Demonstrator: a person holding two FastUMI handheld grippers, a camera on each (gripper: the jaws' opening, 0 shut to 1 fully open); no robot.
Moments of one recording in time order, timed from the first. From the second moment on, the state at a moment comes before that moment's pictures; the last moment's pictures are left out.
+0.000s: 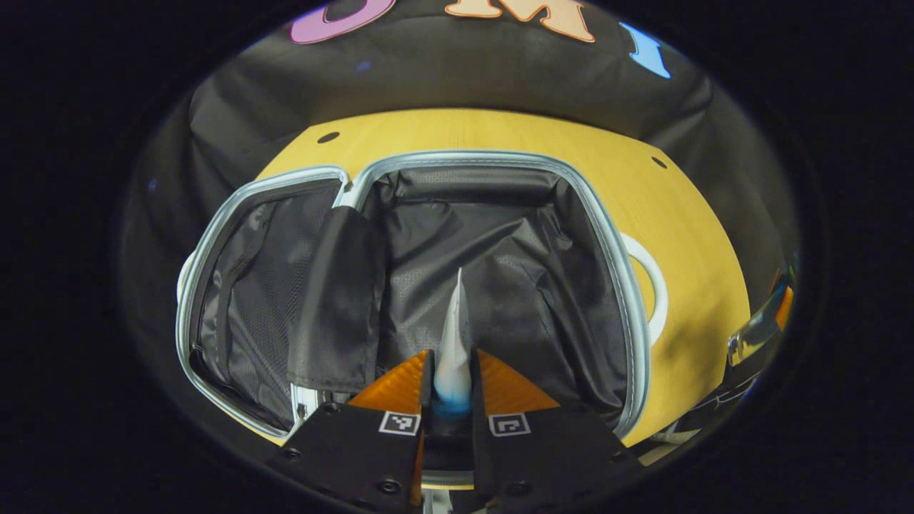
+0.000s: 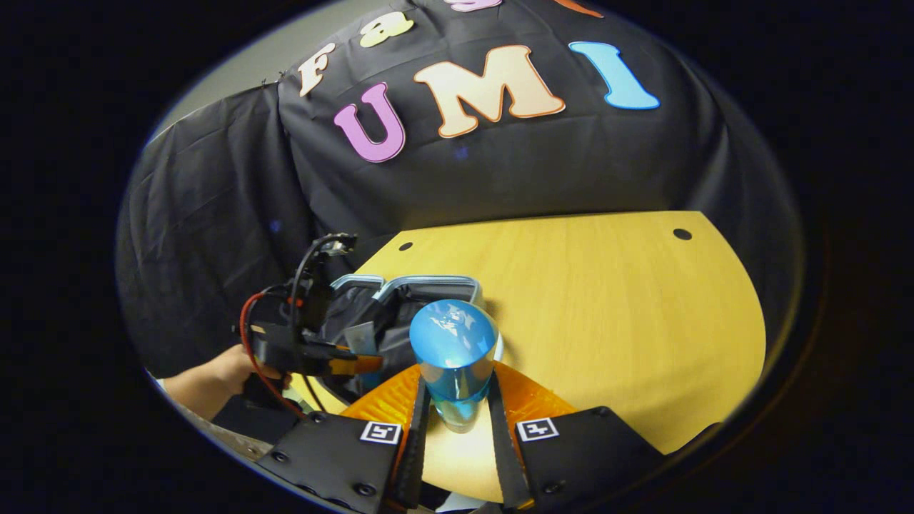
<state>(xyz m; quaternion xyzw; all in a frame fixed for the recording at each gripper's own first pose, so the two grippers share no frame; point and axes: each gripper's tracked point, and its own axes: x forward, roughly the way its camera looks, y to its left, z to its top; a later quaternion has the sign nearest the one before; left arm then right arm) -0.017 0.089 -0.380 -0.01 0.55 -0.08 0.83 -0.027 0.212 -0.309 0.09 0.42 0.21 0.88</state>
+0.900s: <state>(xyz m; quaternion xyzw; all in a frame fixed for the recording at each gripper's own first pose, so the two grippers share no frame) 0.043 0.217 -0.305 -0.09 0.42 -0.06 0.90 -0.040 0.350 -0.427 0.08 0.56 0.21 0.80</state>
